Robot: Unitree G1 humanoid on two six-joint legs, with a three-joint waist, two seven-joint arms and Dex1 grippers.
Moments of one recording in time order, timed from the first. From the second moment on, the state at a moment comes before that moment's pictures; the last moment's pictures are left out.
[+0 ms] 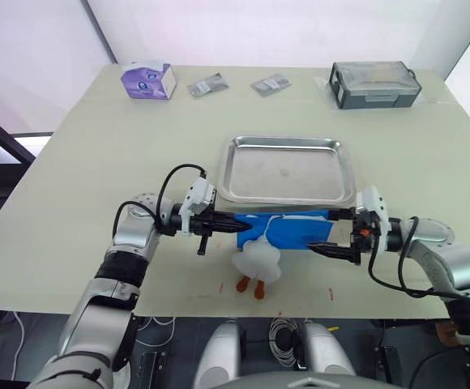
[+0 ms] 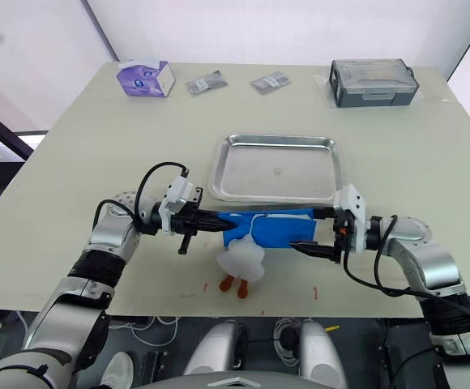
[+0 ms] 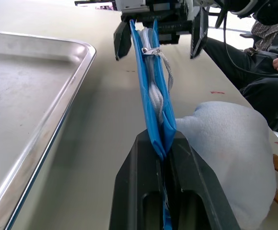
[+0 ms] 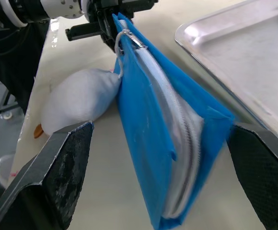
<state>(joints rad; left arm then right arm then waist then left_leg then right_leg) -0.57 0.54 -0.16 0.48 -0.39 -0.01 -1.57 -0.28 -0.60 0.11 -0.09 0.49 0.41 1.15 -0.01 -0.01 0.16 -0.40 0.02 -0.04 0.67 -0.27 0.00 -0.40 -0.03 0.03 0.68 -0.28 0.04</state>
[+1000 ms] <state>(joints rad) -0.26 0.78 0.03 -0.04 -0.61 0.43 -1.53 -0.23 -0.60 0.10 -0.10 0.47 0.34 1.17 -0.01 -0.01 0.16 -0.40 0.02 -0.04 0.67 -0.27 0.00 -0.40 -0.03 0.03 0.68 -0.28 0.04</state>
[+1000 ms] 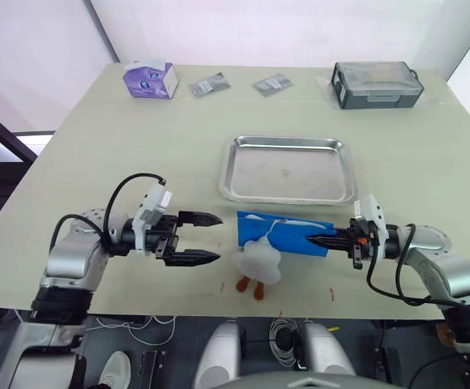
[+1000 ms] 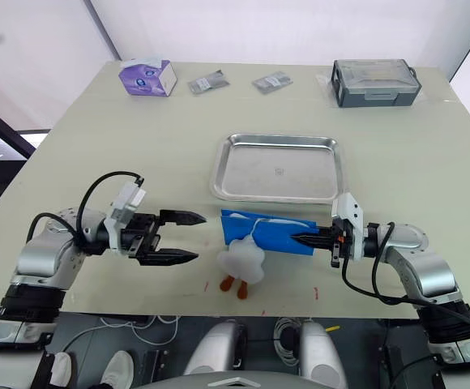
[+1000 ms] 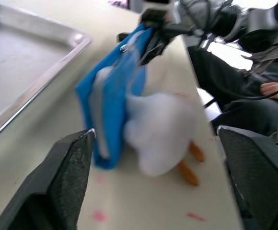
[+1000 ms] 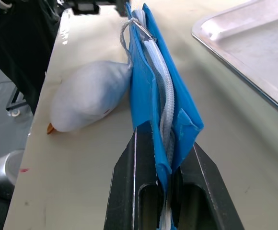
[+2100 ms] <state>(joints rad) -0.25 0.65 -0.08 -0.12 -0.49 0.24 -1.29 -0.22 -0.60 0.10 -0.08 0.45 0.29 1.18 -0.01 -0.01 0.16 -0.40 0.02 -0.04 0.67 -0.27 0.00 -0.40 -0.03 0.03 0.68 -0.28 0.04</state>
